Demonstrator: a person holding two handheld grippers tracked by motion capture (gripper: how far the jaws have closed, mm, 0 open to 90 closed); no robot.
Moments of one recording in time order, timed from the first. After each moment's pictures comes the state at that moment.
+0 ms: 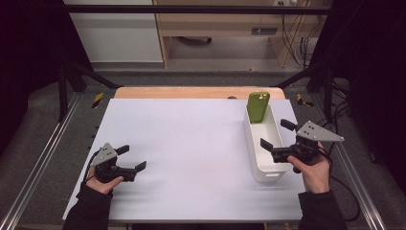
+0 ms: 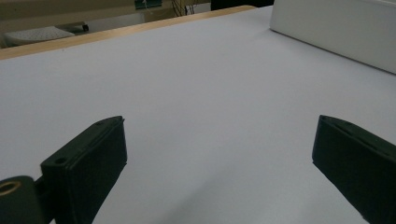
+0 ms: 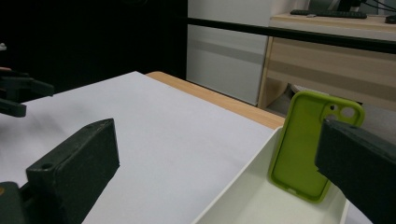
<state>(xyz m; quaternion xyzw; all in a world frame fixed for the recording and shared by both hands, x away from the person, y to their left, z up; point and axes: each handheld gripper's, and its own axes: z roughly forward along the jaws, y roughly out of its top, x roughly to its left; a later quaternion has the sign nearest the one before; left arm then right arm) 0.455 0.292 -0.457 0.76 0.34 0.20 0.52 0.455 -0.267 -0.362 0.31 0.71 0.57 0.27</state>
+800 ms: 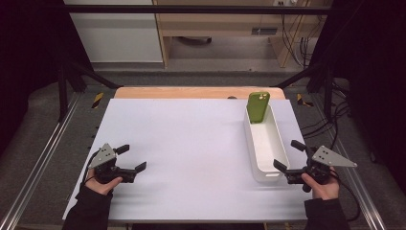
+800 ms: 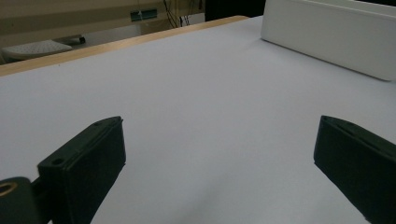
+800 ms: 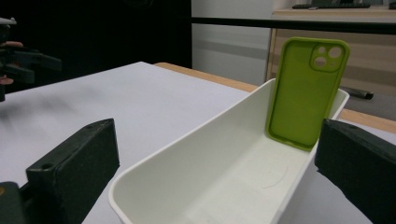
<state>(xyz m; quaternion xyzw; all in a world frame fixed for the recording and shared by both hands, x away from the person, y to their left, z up) 0.451 0.291 -0.452 0.75 0.33 0.21 0.53 0.425 -0.312 -0.423 0.32 0.69 0.60 0.25</state>
